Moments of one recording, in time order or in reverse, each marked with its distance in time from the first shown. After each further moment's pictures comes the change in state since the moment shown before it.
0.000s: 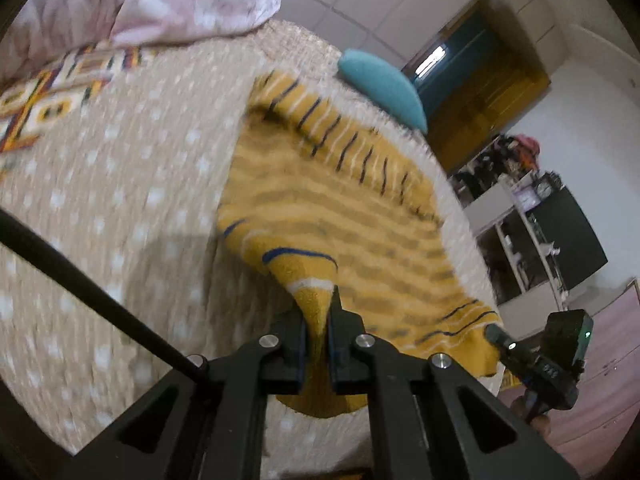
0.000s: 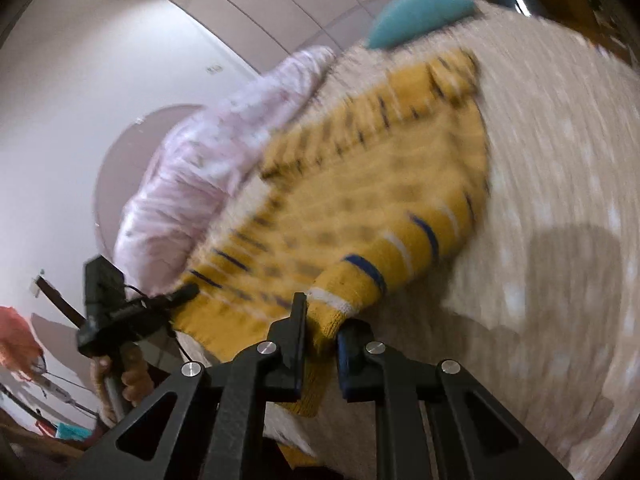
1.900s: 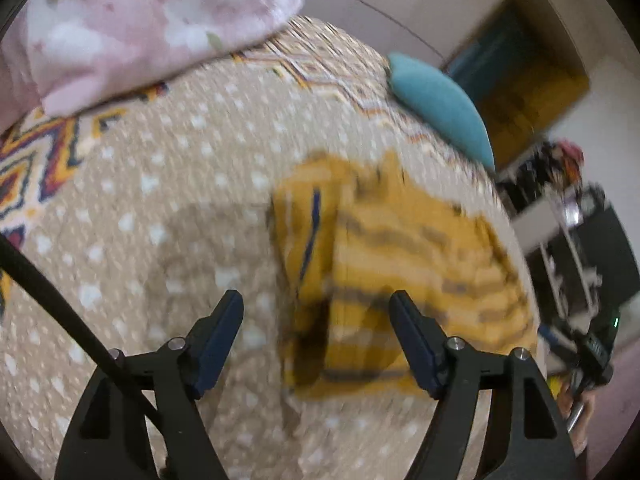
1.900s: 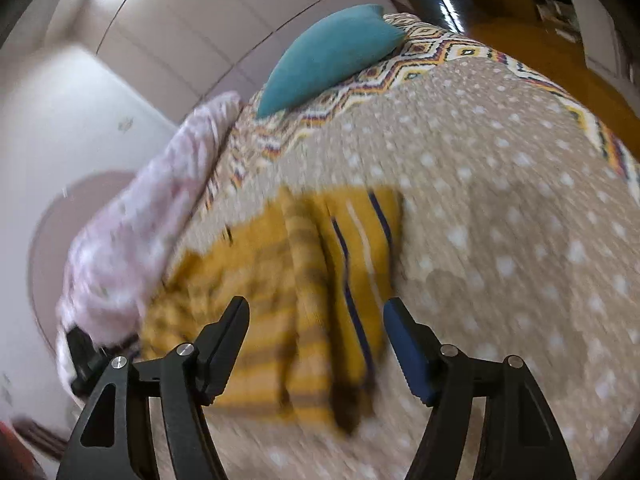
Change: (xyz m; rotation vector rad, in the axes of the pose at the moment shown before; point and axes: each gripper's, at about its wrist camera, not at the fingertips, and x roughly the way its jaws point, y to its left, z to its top) left arm 0.158 0.051 0.185 0.030 0.087 0.112; right arm 0.067 -0.124 0.219 0.140 -0.025 -0.276
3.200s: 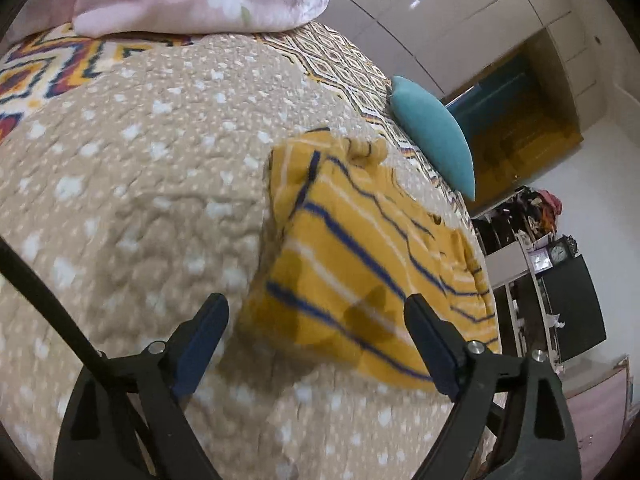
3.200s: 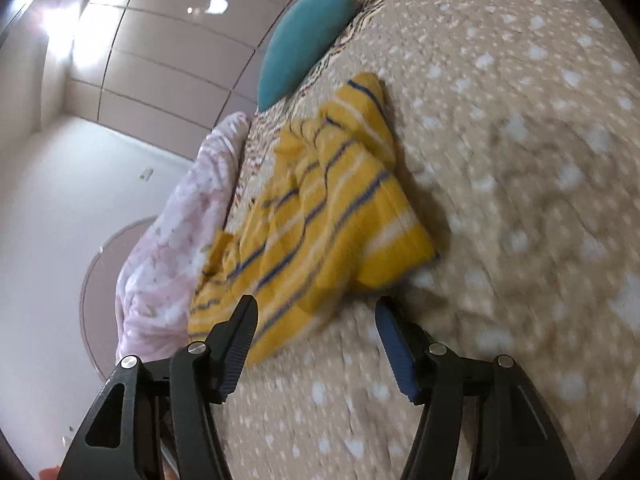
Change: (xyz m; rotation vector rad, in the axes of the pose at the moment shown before) left arm 0.009 0.019 -0.033 -0.209 -0.077 -0.133; right arm 0.028 -0.015 -0.092 0.322 -0.074 0.224
